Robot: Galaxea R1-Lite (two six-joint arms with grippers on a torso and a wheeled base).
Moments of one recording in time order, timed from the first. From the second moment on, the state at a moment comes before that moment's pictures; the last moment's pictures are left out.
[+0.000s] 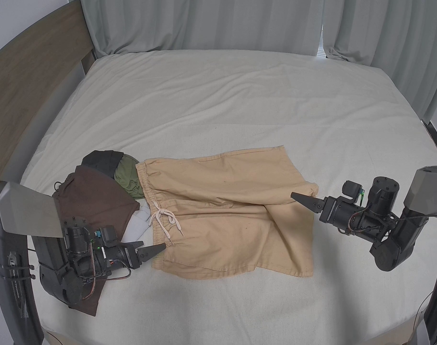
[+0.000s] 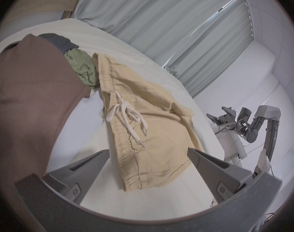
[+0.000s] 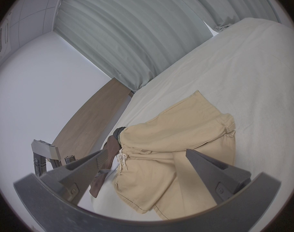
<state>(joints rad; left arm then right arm) -0.13 2.31 -0.34 -1.55 -0.56 -0.31 0.23 2.17 -0.56 -1.48 0.51 0.54</state>
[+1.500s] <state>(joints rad) -0.20 2.51 -0.44 -1.55 -0.55 -0.45 0.23 2.19 -0.56 -1.51 0.50 0.54</state>
